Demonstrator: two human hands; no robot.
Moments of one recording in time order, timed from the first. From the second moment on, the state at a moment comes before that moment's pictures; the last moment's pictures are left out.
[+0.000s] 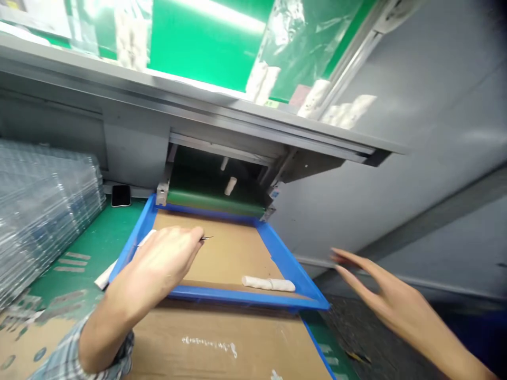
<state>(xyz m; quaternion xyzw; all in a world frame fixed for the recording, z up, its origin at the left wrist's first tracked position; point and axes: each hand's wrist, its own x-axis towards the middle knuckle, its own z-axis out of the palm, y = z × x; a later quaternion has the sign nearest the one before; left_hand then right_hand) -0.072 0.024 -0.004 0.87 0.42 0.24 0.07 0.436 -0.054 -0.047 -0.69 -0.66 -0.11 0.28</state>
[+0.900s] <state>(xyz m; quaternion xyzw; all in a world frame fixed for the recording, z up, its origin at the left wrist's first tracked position) -0.058 0.048 -0.002 0.82 0.28 0.41 0.29 0.184 0.006 -0.008 -0.39 -0.76 0.14 0.49</state>
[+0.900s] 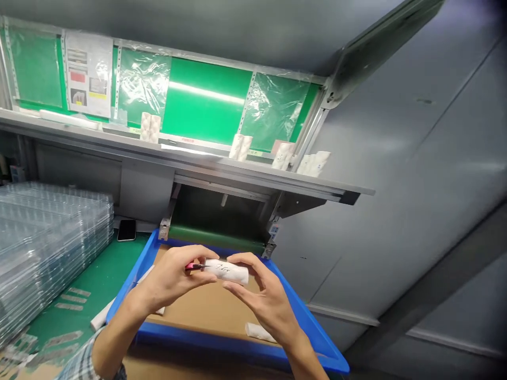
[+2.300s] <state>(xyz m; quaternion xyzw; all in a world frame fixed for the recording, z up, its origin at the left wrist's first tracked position) -0.042 0.038 -0.010 0.82 0.20 0.50 0.21 0.195 -0.010 -0.003 -0.34 -0.68 0.38 0.52</state>
